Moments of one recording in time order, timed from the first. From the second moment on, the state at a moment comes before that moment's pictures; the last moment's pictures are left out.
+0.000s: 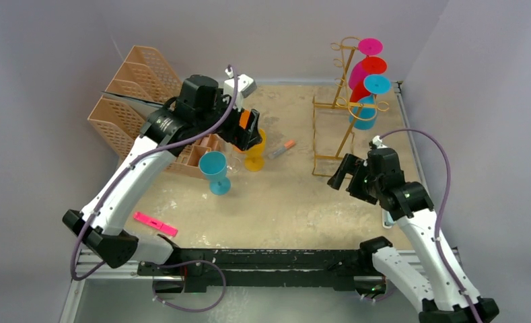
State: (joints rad) left arm -0.59 1.40 1.66 -0.84 0.27 -0.03; right arm 0.34 0.77 0.89 -0.98 0.02 0.64
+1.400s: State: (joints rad) left arm -0.58 1.18 1.60 -1.06 0.26 -0.17; right arm -0.19 1.01 1.46 -0.88 0.09 0.56
